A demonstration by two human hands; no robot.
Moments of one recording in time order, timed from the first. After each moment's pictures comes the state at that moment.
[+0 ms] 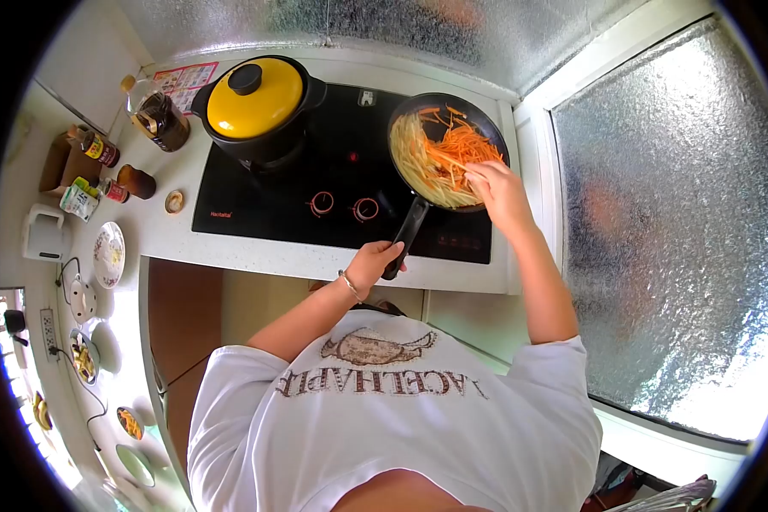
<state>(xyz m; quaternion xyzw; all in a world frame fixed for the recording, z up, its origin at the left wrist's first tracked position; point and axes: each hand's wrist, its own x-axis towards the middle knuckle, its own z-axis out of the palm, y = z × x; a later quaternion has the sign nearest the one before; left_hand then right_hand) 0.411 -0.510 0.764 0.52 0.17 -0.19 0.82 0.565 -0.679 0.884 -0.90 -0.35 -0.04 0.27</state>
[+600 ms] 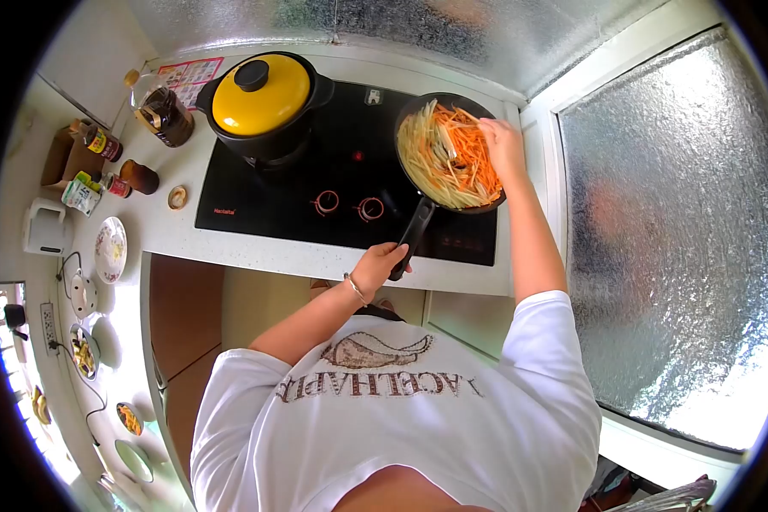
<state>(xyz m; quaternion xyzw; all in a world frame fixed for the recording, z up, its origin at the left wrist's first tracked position) 0.409 -0.512 0.762 0.52 0.17 -0.19 0.81 0.675 -0.672 0.830 -0.90 -0.29 -0.19 0.26</state>
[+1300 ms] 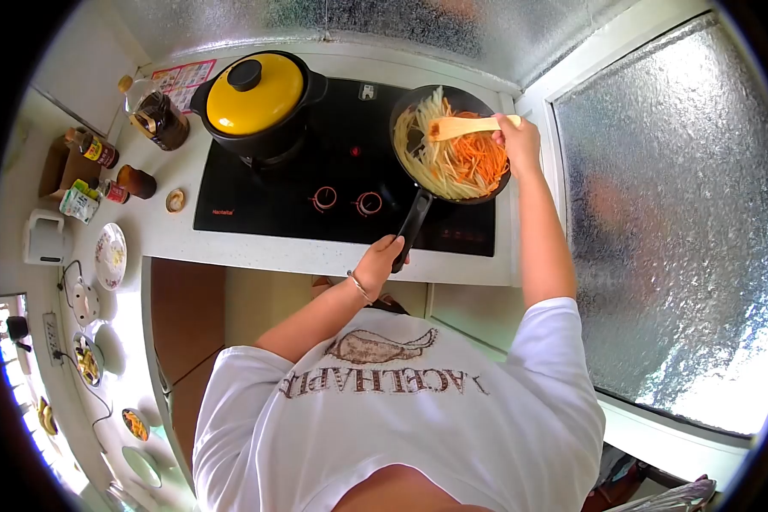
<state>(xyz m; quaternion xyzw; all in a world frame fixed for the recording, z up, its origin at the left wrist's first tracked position) 0.403 -0.519 0.760 0.48 0.17 -0.14 0.85 0.657 -0.680 0.865 -0.84 -0.04 0.02 0.54</state>
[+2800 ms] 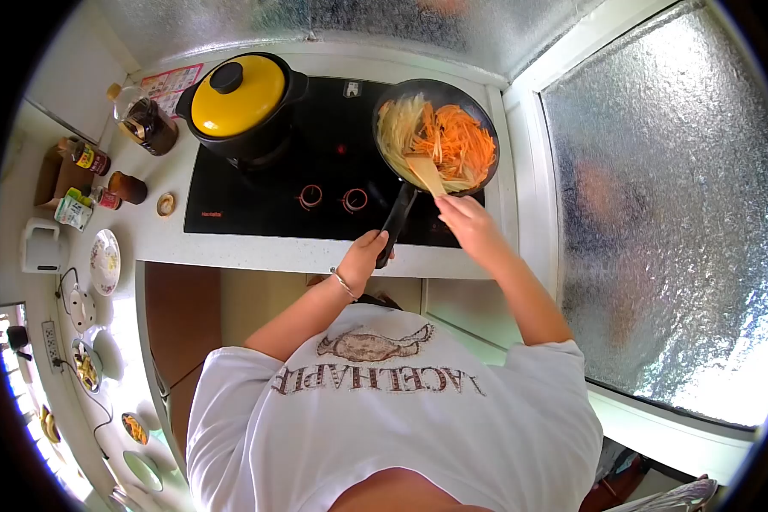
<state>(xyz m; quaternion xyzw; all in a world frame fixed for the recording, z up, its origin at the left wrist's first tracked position) 0.404 -0.518 0.758 0.52 0.17 -0.15 0.82 0.516 -0.714 0.827 -0.83 -0.52 -0.09 0.19</state>
